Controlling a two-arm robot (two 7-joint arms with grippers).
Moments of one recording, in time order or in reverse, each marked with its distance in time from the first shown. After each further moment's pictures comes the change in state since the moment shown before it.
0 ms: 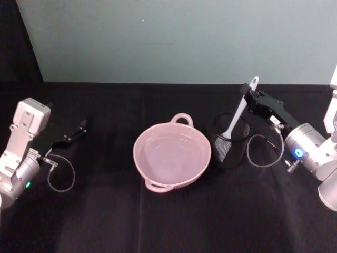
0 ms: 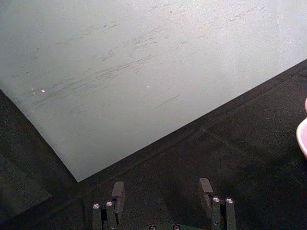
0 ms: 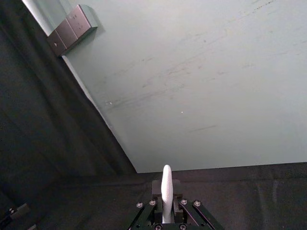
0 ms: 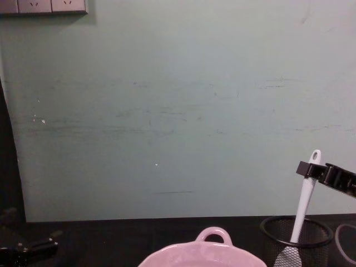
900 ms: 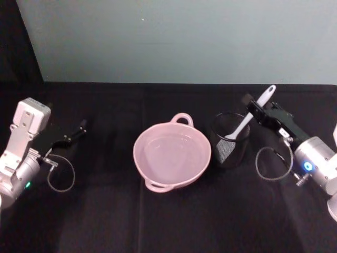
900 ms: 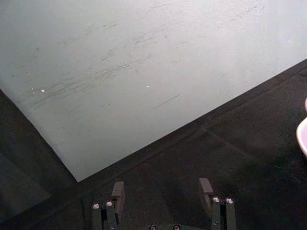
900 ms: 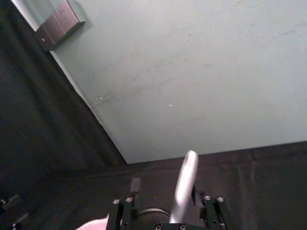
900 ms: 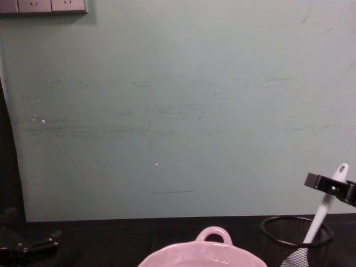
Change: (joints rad) left arm 0.000 0.000 0.000 0.000 0.000 0.000 0.000; right arm -0.073 0.043 0.008 -0.045 0.027 -0.016 -0.027
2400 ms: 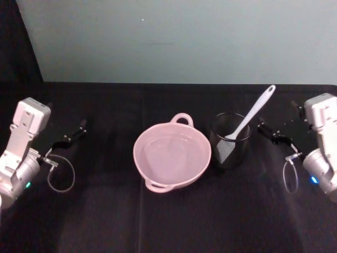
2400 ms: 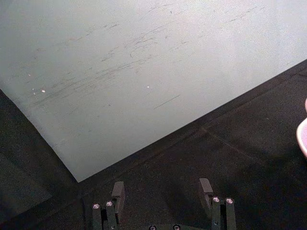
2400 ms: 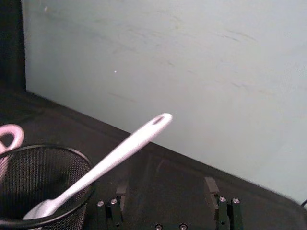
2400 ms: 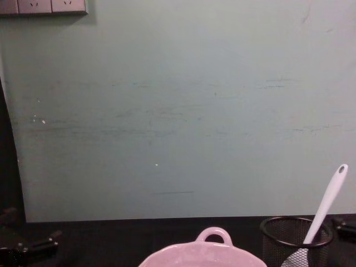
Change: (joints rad) left arm 0.000 0.000 0.000 0.000 0.000 0.000 0.000; right arm 0.006 0.104 -0.119 0.033 -0.600 -0.145 -0.295
